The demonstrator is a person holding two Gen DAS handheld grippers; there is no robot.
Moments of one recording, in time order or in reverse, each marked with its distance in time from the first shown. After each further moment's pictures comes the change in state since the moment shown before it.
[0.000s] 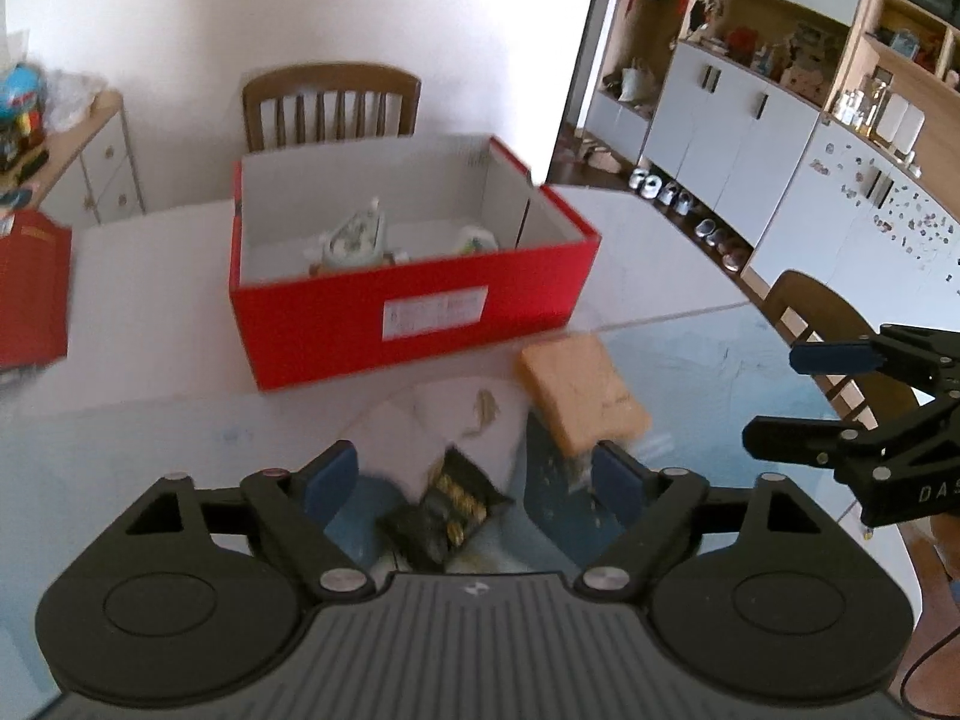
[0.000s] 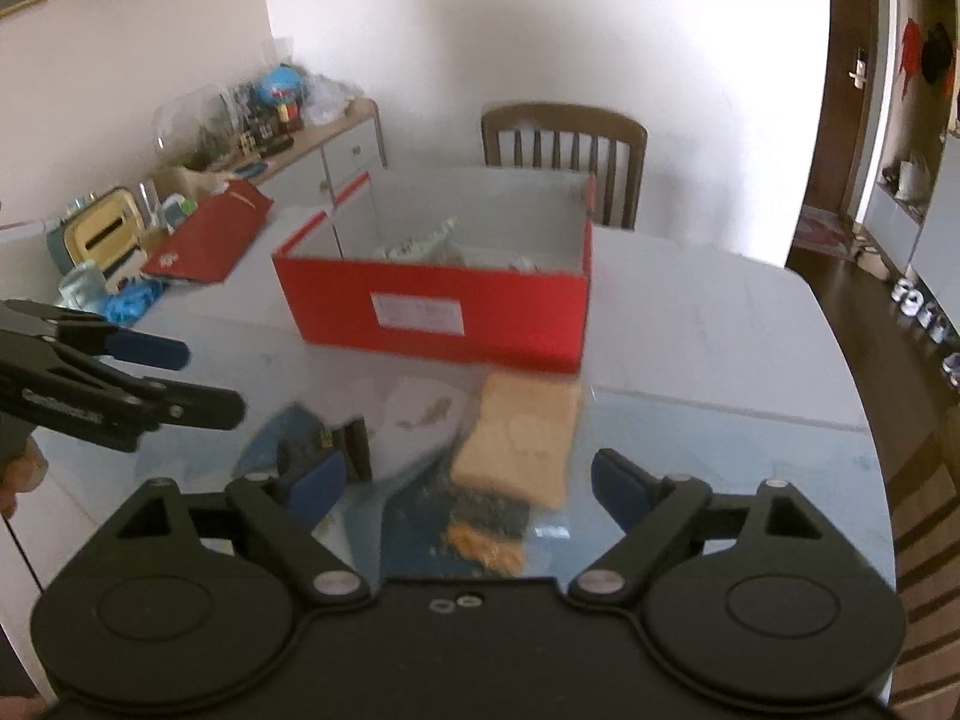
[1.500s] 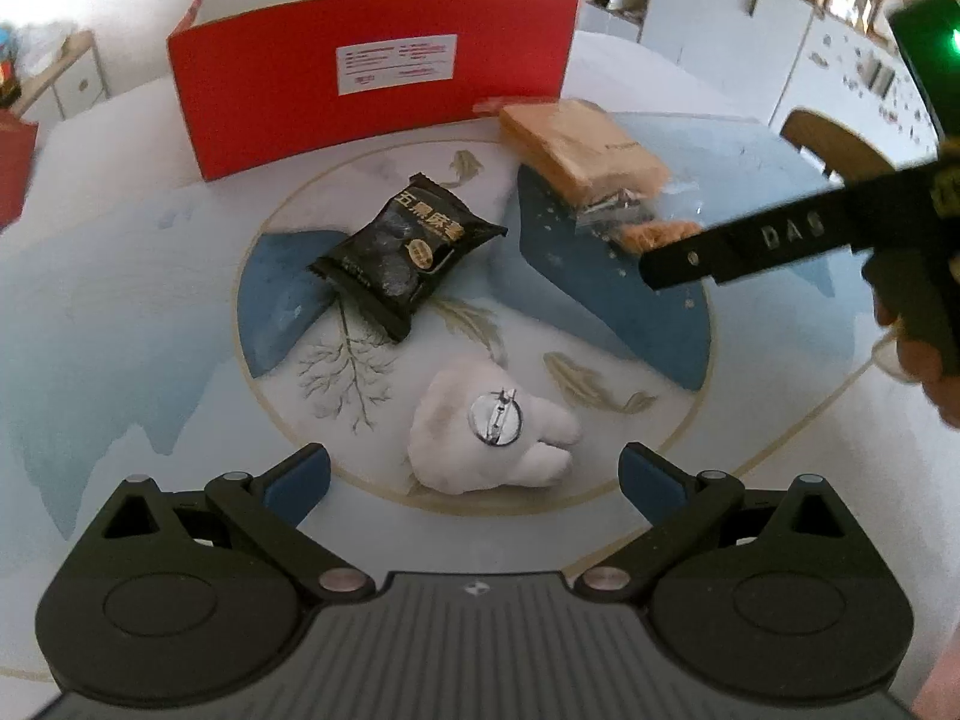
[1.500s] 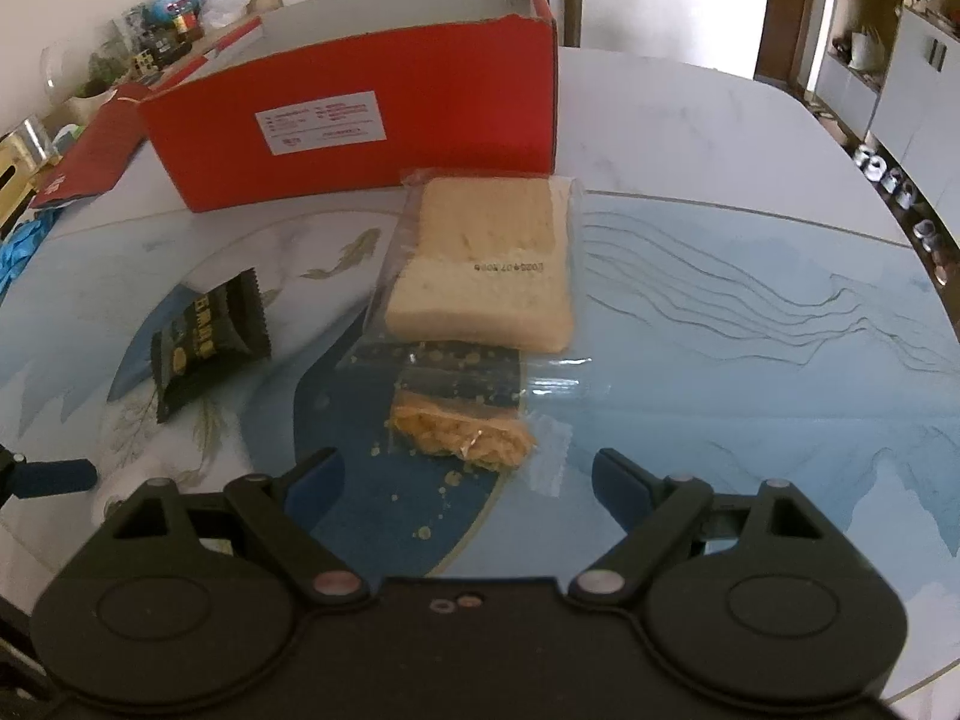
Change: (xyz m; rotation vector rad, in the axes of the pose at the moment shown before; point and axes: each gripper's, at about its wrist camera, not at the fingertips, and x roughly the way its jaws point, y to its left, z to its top) left arm 0.063 -0.015 -0.120 0.102 0.140 0.030; right arm 0.106 -0.007 -0.052 0.143 0.211 -0.090
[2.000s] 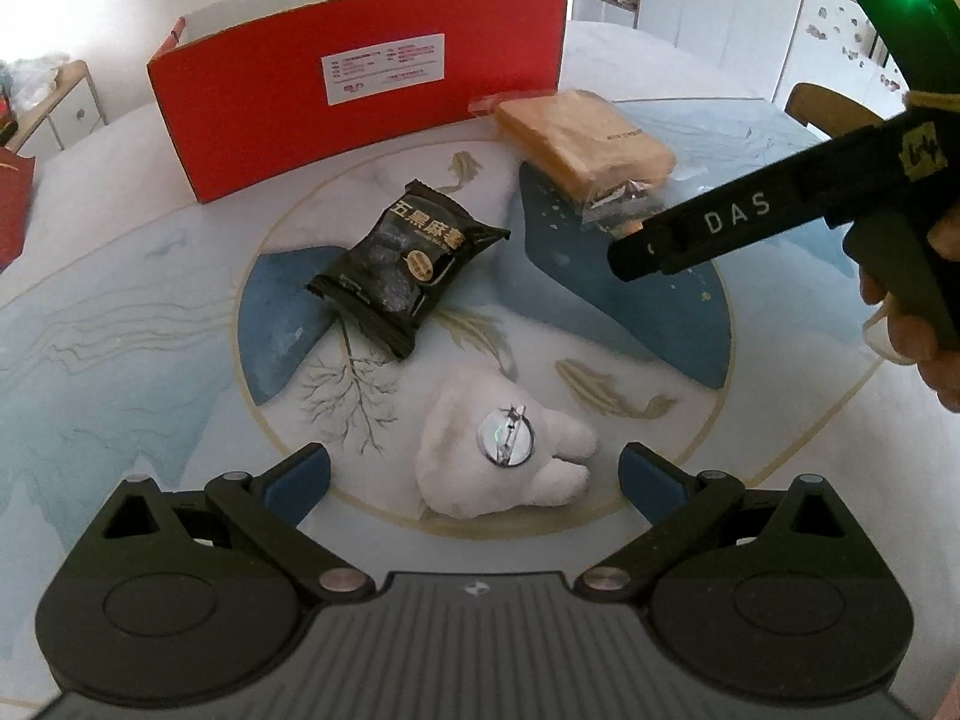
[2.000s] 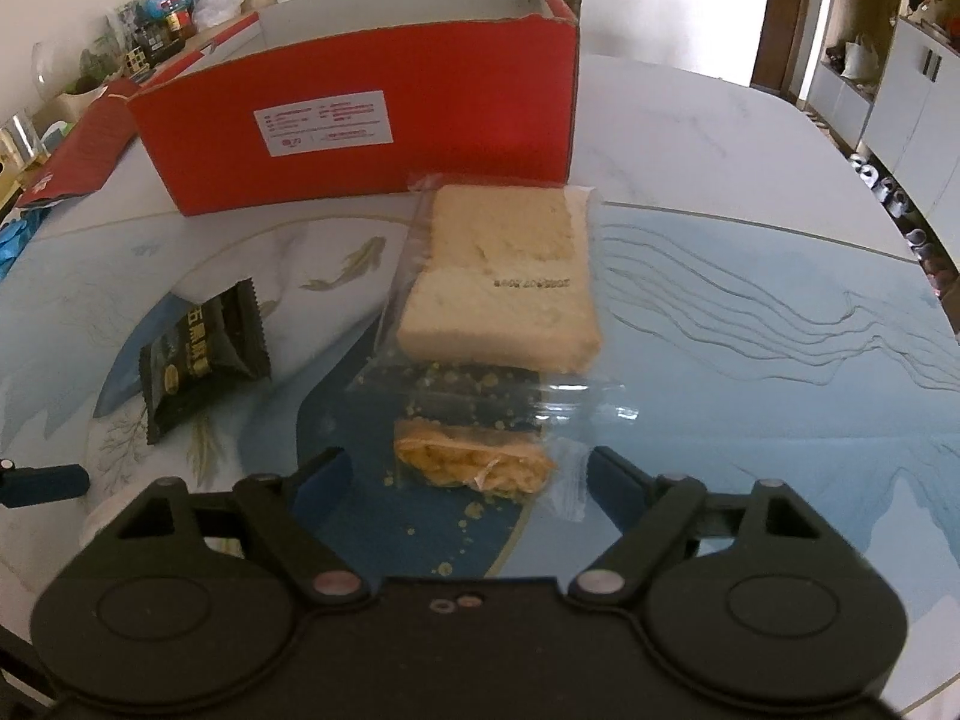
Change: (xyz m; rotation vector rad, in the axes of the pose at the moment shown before) left arm 0.007 -0.004 0.005 0.045 -0.002 0.037; right arm 0.010 0.012 0.004 -0.008 -0.017 -0.033
